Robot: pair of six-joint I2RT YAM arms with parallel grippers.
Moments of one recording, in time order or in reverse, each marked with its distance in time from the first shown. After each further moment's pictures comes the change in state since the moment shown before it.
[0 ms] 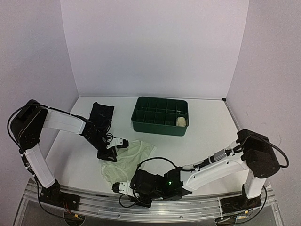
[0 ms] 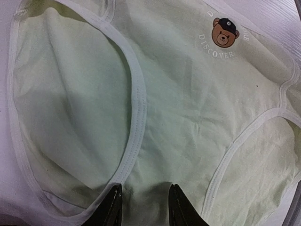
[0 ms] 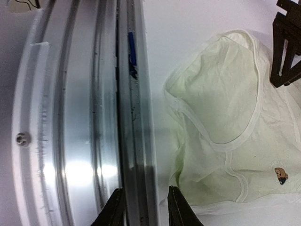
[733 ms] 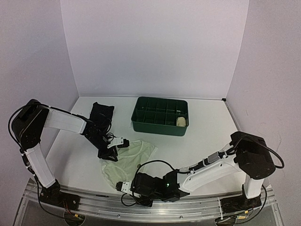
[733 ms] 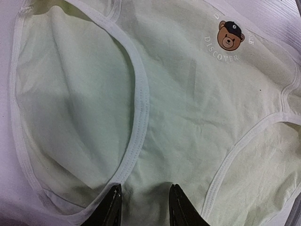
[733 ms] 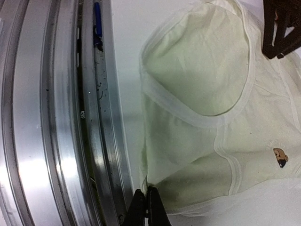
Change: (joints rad) left arm 0.000 0.017 0.019 0.003 0.000 0.007; right arm 0.000 0.065 -0.006 -0.003 0.121 0.028
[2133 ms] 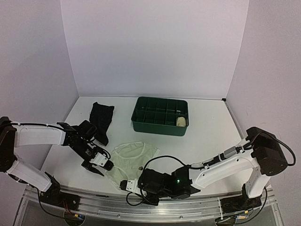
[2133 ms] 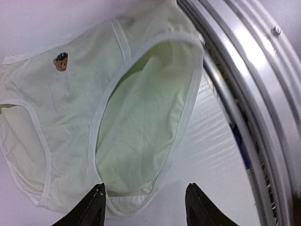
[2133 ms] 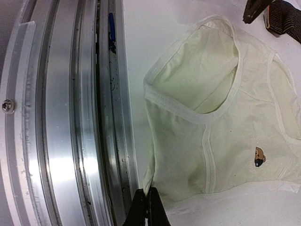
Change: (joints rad) left arm -0.039 -0.401 -0.236 -0.188 0.132 0.582; right arm -0.001 -0.136 -0.073 -0.034 -0.040 -0.023
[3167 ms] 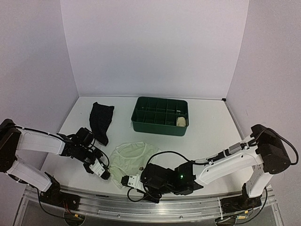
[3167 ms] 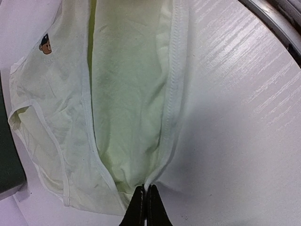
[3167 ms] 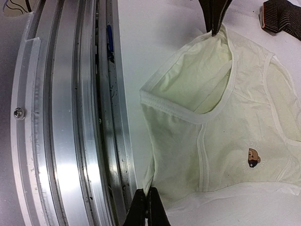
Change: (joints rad) left arm 0.021 0.009 -0.195 0.388 -0.132 0.335; right arm -0.032 -0.045 -0.019 0.006 -0.058 0.026
